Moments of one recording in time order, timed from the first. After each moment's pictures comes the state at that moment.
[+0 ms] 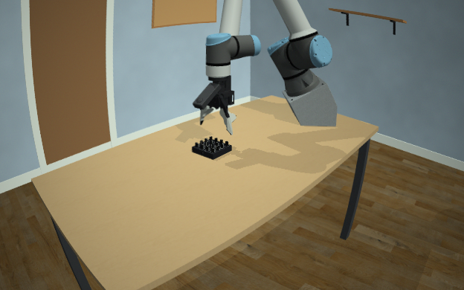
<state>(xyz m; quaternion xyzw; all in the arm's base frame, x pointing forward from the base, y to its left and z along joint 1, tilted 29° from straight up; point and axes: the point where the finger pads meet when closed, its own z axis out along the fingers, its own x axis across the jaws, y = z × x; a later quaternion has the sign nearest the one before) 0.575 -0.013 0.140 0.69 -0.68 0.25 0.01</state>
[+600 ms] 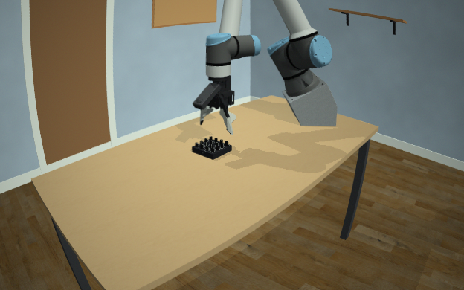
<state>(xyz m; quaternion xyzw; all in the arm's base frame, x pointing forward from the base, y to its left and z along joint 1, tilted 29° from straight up) 0.575 -0.013 0.140 0.69 -0.68 0.25 0.01</state>
